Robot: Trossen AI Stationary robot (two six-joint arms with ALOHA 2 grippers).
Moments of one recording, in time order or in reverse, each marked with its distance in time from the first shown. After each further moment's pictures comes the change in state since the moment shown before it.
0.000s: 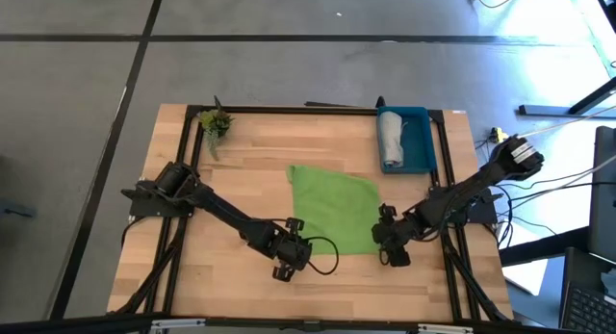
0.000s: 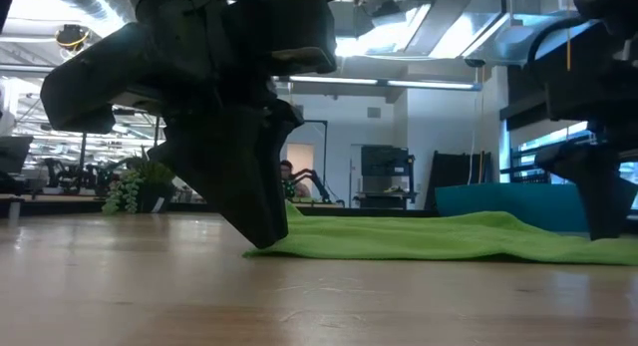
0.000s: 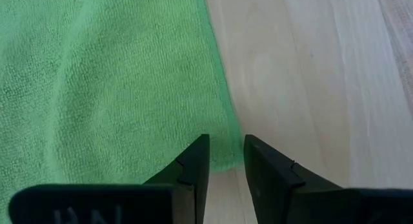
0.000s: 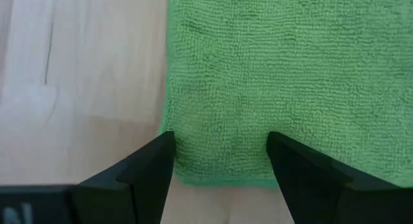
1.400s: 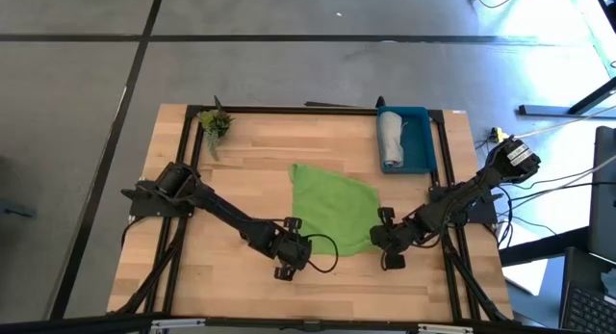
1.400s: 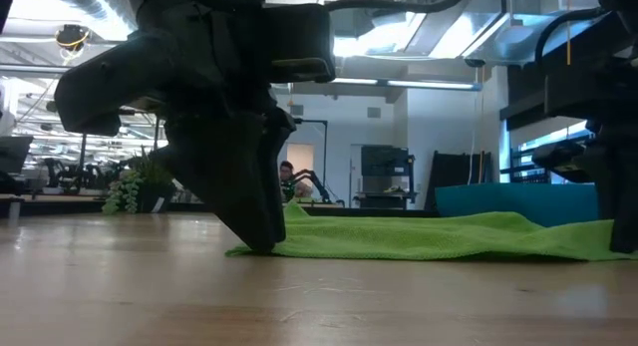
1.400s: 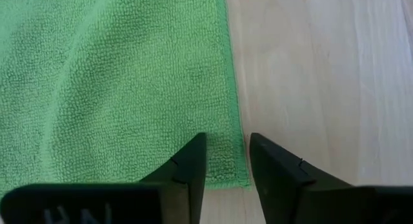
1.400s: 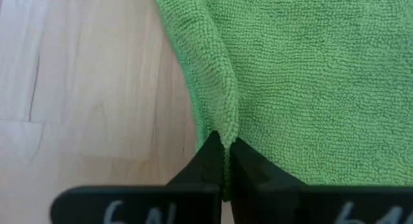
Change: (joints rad) left arm 0.003 0.006 0.000 -0.008 -0.009 -0.088; right arm 0.043 0.057 -0.004 0.066 0.123 0.053
